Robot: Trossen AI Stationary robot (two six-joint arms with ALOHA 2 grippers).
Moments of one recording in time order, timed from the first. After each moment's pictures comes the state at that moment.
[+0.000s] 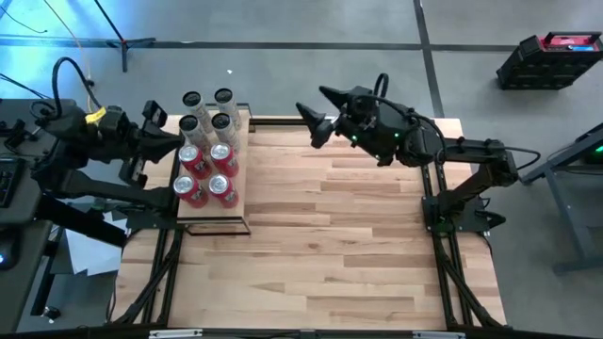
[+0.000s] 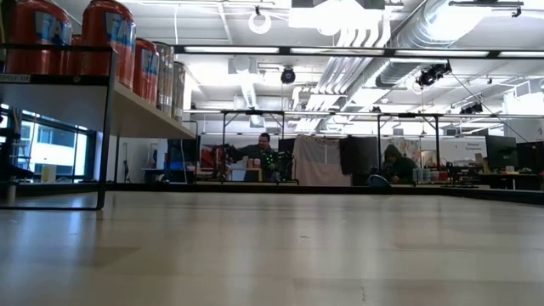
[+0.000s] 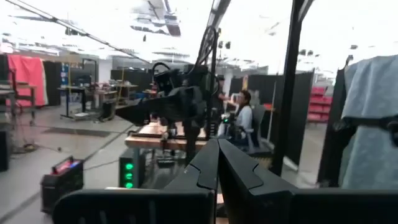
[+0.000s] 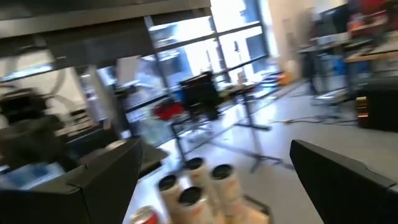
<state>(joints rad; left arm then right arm) 0.00 0.59 1.22 -0.40 0.00 -0.06 0.00 1.51 1.67 -0.01 0.62 0.22</state>
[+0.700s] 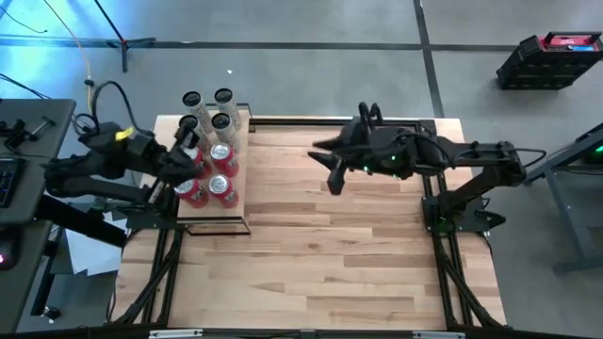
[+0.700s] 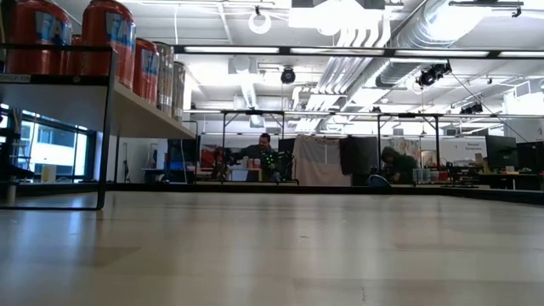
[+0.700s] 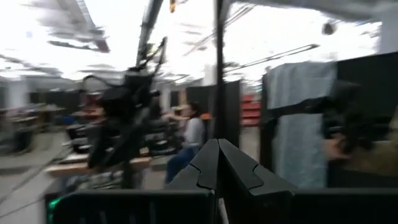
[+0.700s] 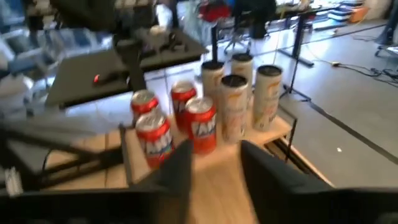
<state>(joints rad) -0.02 0.58 0.93 -0.01 0.28 -0.08 0.10 1.45 1.67 -0.48 0.41 0.21</state>
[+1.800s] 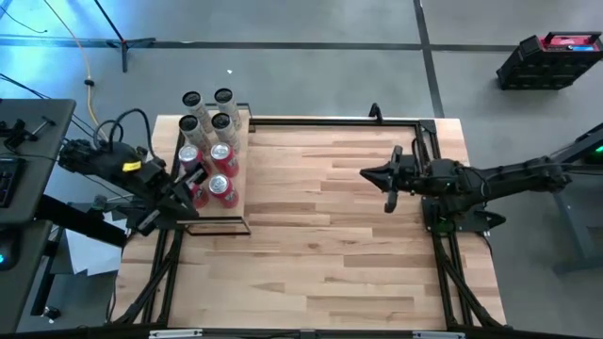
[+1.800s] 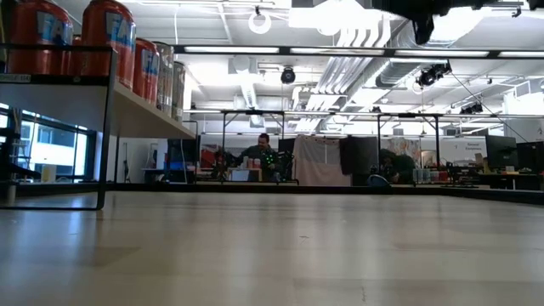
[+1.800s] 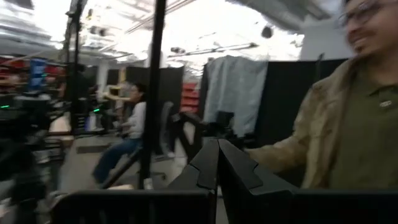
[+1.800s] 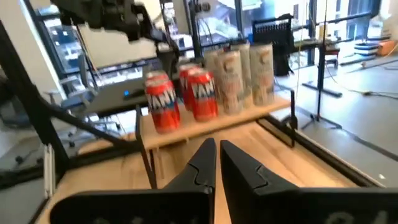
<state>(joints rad) -0.39 0.60 0.83 0.05 0.18 -0.17 0.12 0.73 0.56 0.16 0.34 0.17</state>
